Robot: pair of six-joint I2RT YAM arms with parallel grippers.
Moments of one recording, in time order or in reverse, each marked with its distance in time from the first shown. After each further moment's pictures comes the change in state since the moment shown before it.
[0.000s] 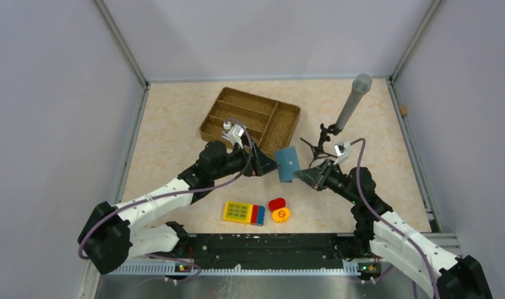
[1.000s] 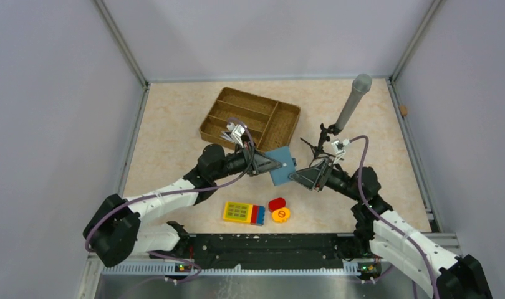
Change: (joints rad) left arm 0.003 0.047 -0.061 0.341 0.134 -0.241; right arm -0.004 0.013 0.005 0.253 -0.241 0.059
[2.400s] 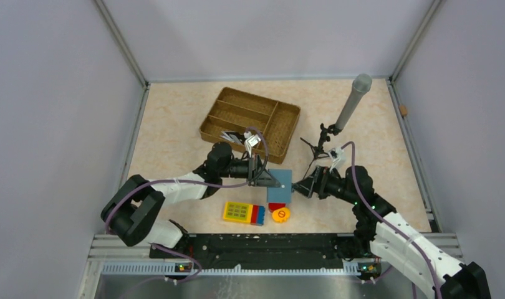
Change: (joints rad) left arm 0.061 0.211 -0.017 0.027 0.404 0.132; right arm 0.001 -0.075 0.040 -0.550 0.144 -0.225
